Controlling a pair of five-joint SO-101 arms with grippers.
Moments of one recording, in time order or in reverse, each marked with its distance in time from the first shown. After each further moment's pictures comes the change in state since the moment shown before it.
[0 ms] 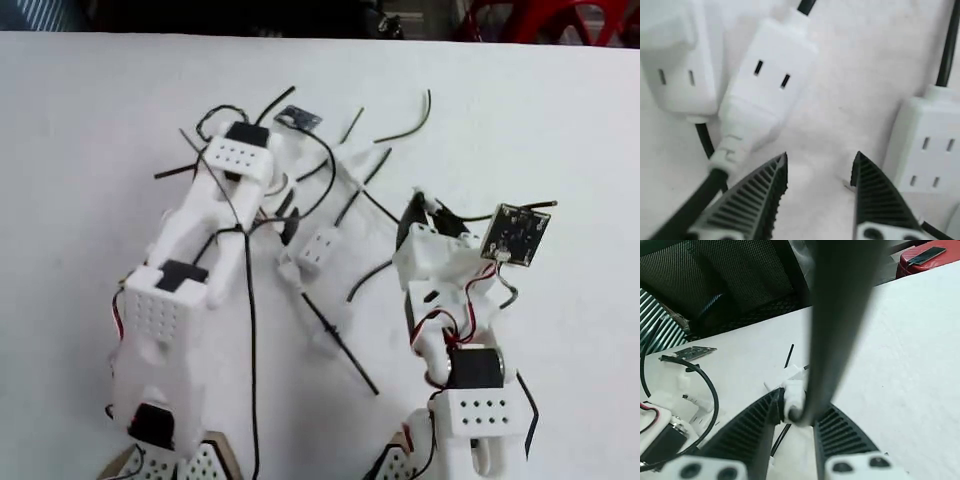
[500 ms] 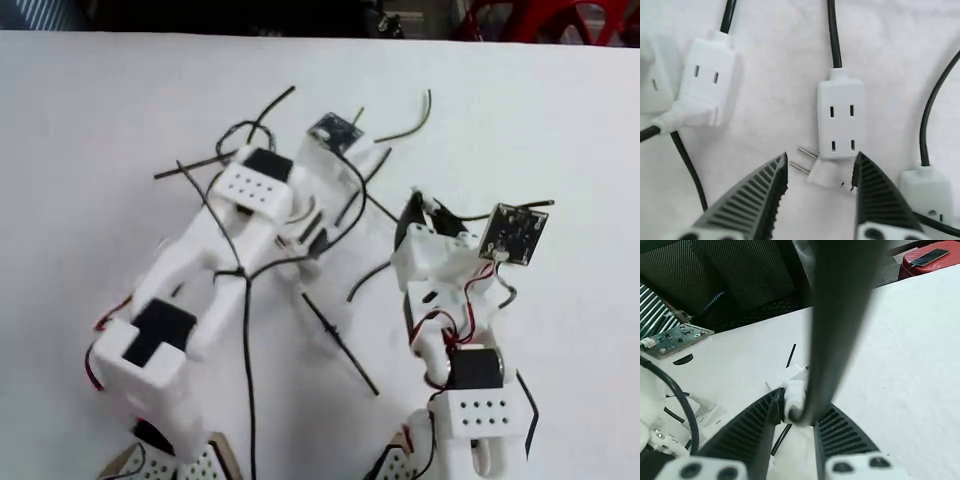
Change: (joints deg) left arm 8.7 -22.4 24.6 -11.3 -0.2; right arm -0.6 0.0 0.0 0.0 0.5
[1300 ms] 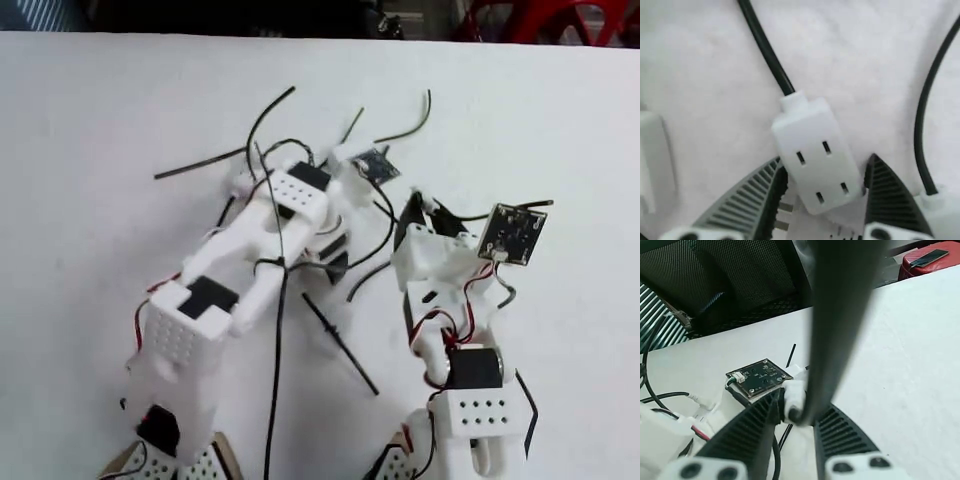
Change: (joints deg) left arm 4.4 18.4 -10.7 -1.6 -9.4; right arm -0.1 0.0 0.0 0.0 0.2
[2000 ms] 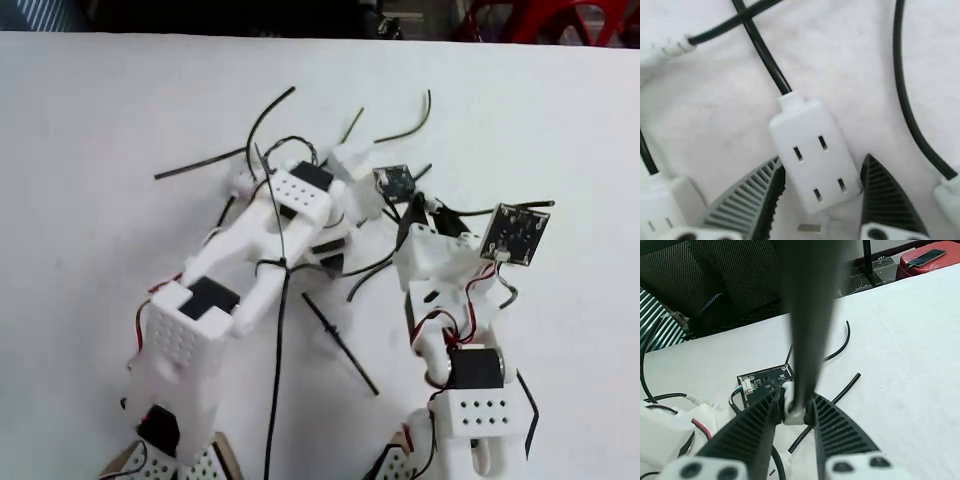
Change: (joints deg) left arm 0.7 0.1 -0.7 -4.7 -22.2; right arm 0.4 0.0 0.0 0.0 0.0
